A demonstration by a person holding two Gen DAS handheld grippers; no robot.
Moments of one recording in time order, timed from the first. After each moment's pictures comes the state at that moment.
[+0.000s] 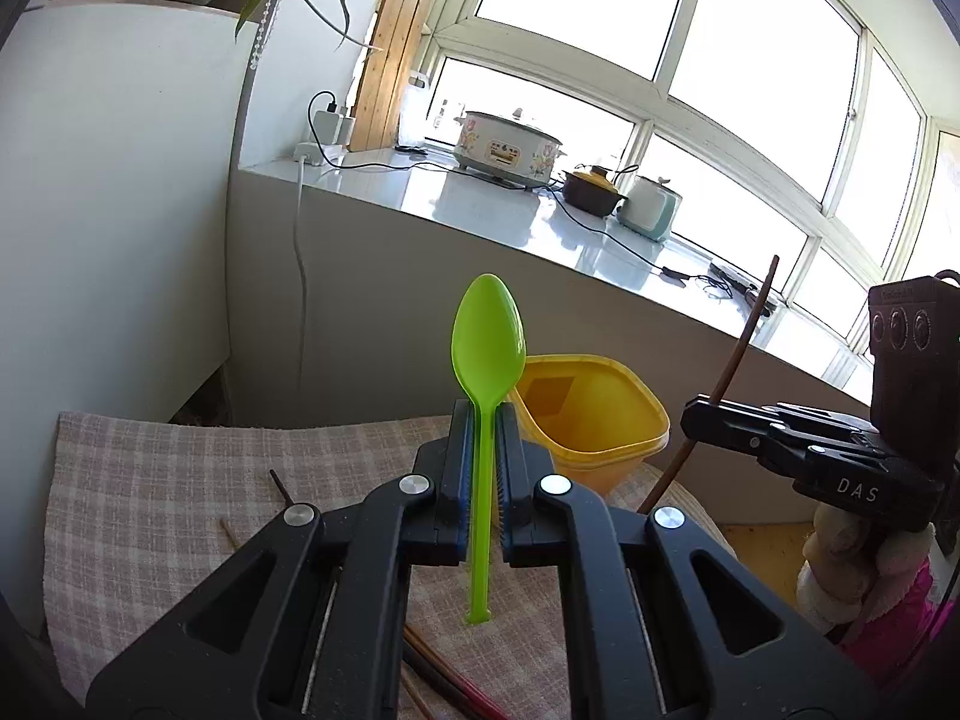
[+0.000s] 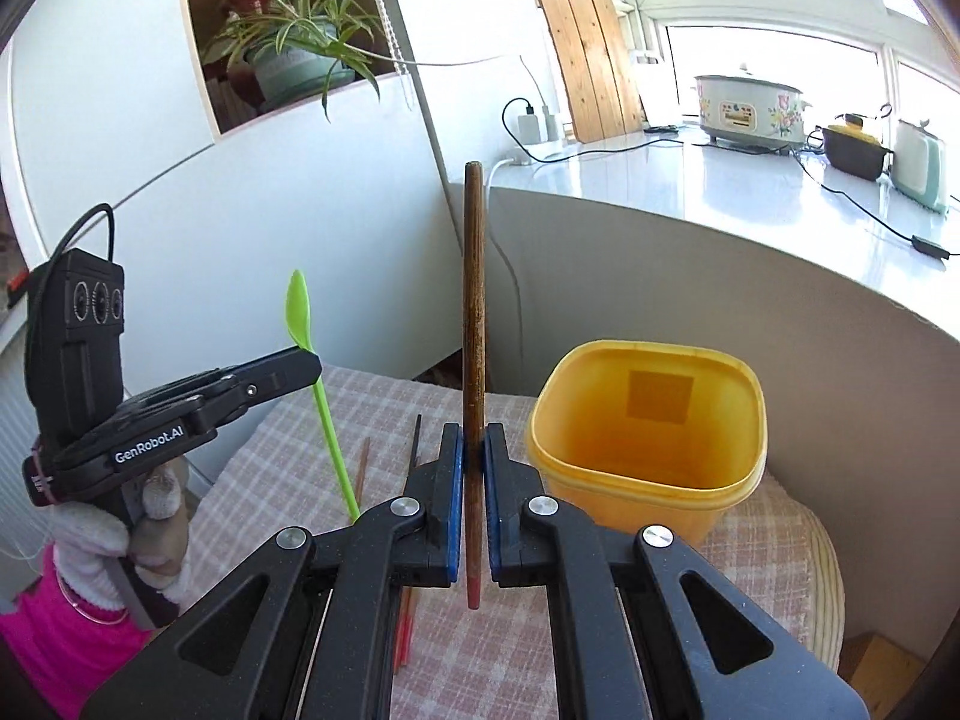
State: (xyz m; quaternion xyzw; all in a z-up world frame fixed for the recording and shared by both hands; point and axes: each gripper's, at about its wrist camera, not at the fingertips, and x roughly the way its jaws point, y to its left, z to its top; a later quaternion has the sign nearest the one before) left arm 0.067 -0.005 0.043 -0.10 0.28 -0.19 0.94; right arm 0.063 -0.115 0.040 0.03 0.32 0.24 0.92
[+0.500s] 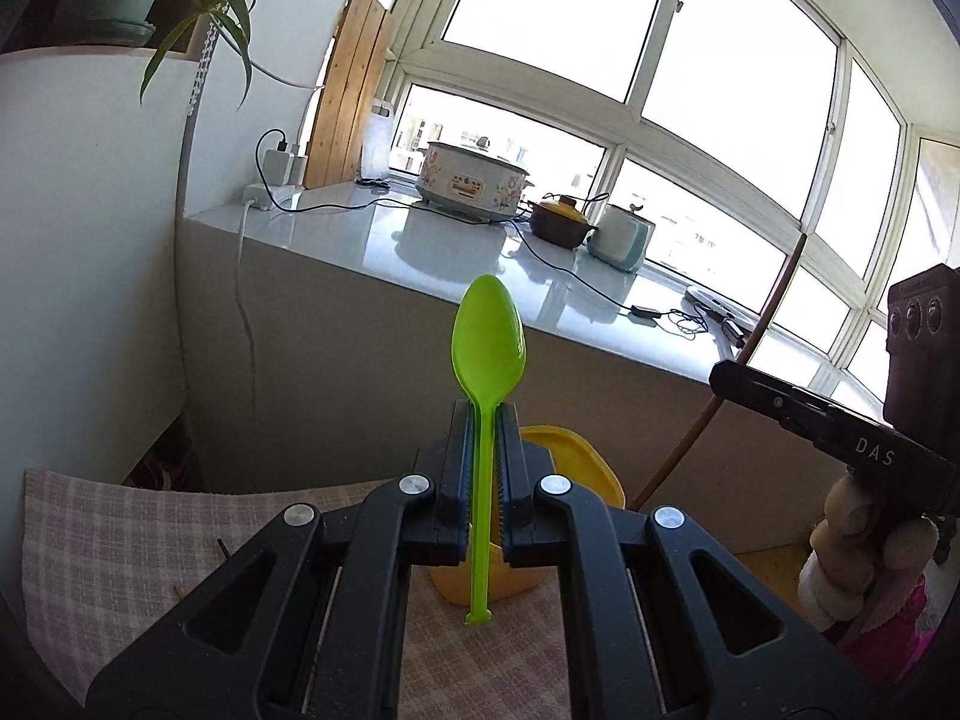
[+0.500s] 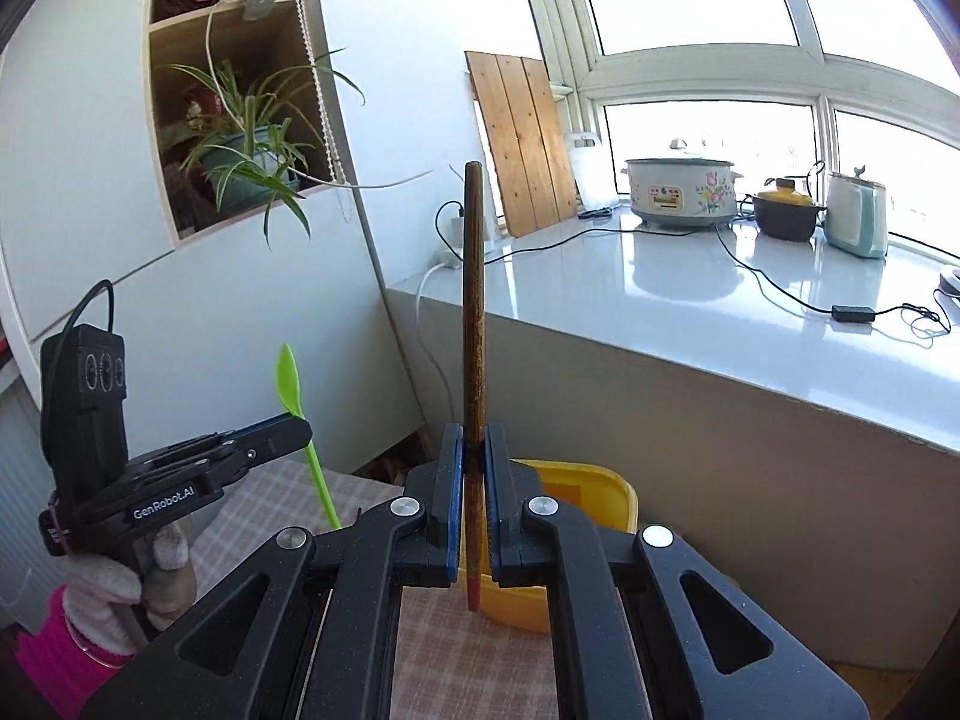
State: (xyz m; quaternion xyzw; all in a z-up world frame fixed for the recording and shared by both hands) left arm 0.102 -0.043 0.075 -0.11 0.25 -0.21 0.94; right arm 0.068 -0.163 0.091 0.04 0.24 0.18 0.95
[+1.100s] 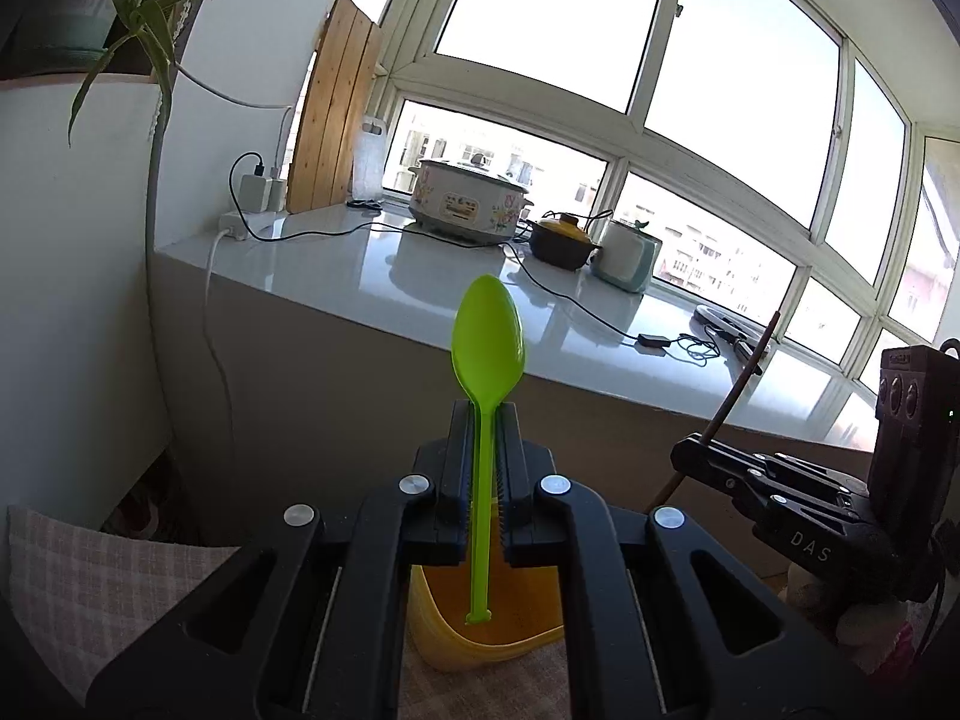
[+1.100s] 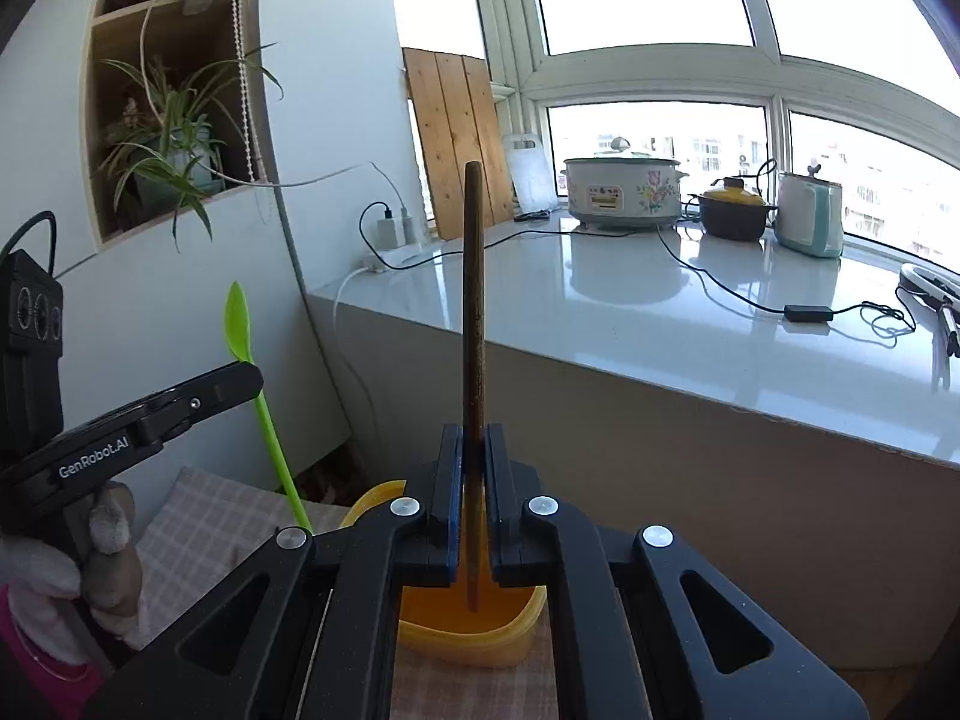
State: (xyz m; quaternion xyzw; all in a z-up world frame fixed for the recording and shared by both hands) left arm 0.143 -0.076 0.083 -0.10 0.22 -0.20 0.95; right arm 0.107 -0.187 0.068 0.03 0.24 0.11 0.96
